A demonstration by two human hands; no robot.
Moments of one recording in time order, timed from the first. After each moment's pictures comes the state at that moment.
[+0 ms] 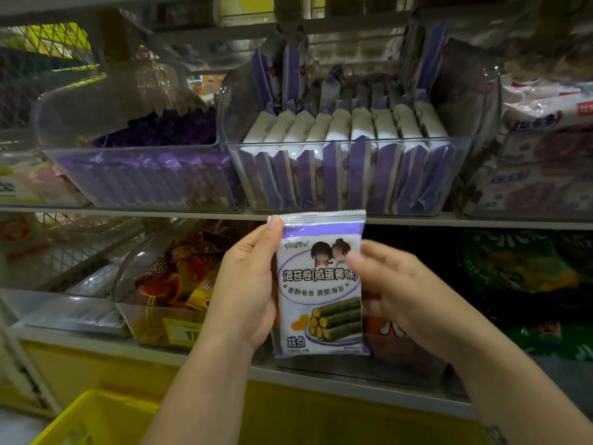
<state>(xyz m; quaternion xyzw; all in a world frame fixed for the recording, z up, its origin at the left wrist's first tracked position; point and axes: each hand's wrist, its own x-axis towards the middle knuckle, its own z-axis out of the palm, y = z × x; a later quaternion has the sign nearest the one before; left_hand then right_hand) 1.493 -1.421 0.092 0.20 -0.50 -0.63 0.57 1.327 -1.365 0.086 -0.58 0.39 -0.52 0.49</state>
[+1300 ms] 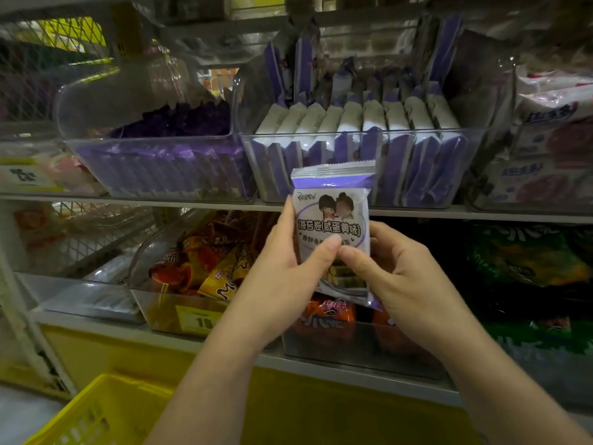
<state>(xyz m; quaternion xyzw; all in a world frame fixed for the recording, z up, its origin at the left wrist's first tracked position) 1.503 -1.405 0.094 0.30 -0.74 -0.40 0.45 1.348 -1.352 0.092 -0.65 0.48 -0.54 0.24</state>
